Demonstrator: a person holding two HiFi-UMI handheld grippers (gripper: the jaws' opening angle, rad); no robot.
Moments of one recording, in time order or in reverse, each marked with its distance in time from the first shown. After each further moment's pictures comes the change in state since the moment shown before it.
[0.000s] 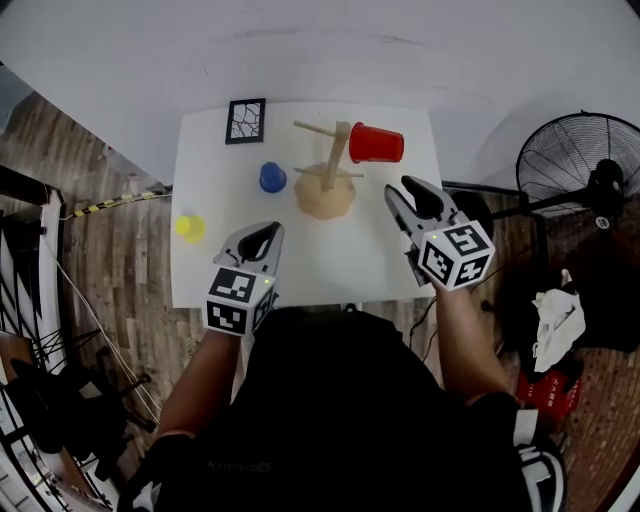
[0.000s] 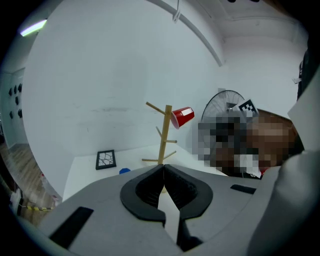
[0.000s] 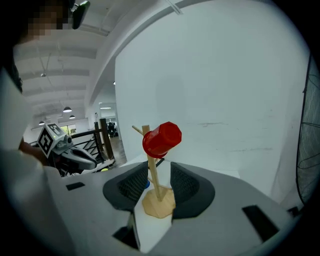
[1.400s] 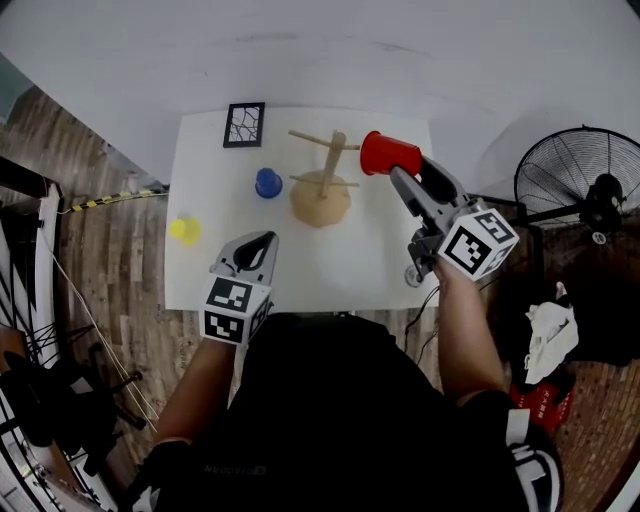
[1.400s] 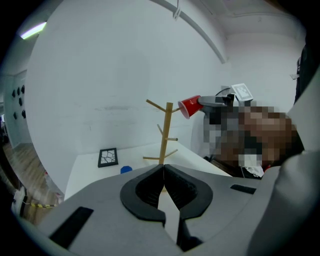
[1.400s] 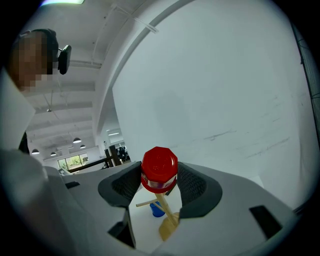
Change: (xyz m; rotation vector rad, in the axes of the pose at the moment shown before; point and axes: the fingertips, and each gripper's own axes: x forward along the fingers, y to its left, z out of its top) left arm 0.004 -0.004 -0.003 -0.008 0.015 0.037; right arm -0.003 -0.020 0.076 0.185 -0.206 0.150
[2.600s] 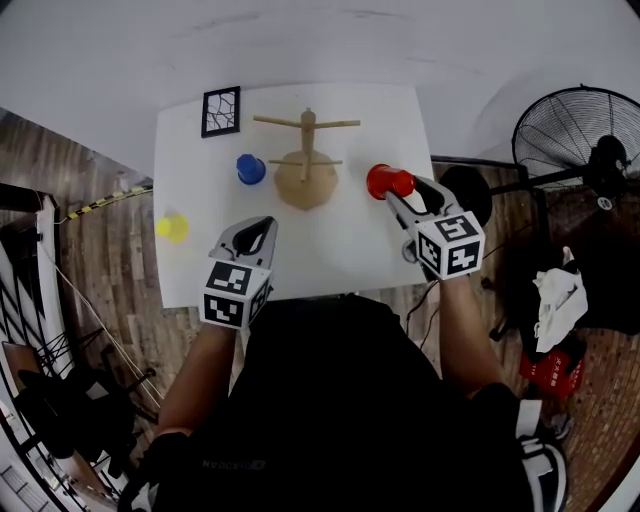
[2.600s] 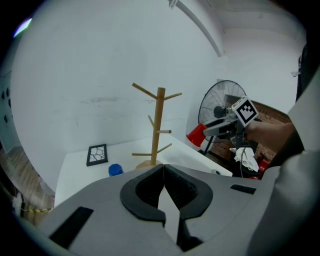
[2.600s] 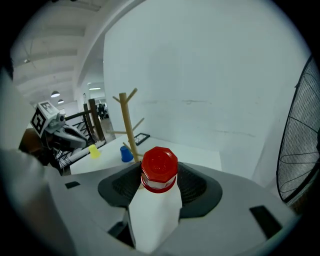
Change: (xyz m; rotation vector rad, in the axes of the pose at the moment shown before) left arm 0.038 -0.017 -0.009 0.037 0.077 -0.068; right arm -0.051 -0.063 -0.132 -0.200 0.443 -0.279
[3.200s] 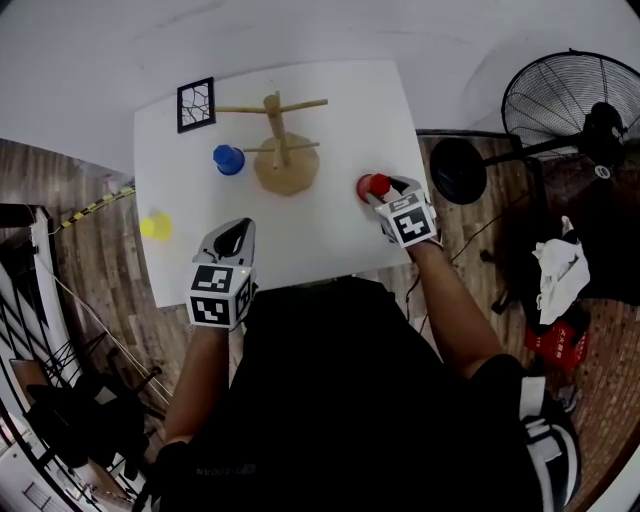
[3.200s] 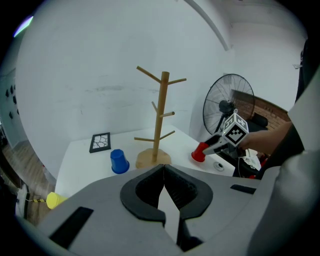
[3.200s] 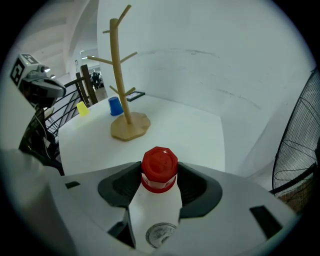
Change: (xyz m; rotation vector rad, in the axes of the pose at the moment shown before) left arm 0.006 -0.001 -0.037 -0.044 0.080 0.039; right arm 0.052 -0.017 -0.134 -0.074 0.361 -0.045
